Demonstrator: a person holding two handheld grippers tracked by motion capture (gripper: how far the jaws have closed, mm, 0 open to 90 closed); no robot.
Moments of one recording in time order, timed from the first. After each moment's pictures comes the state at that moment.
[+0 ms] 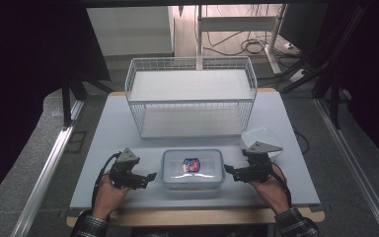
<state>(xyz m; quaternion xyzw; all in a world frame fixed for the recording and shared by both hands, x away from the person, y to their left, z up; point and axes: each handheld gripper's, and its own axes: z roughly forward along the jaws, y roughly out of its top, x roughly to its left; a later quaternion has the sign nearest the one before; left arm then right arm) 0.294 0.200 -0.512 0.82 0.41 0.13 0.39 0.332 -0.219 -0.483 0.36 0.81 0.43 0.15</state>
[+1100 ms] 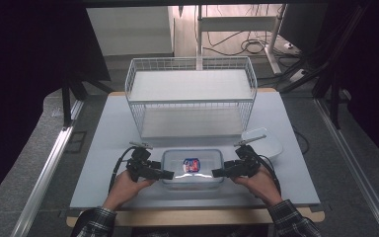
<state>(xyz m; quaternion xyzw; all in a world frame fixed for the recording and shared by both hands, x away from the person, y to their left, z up) 0.334 0.166 -0.516 0.80 0.40 -0.13 0.43 0.359 -0.196 -0.494 0.39 0.82 0.40 -0.12</state>
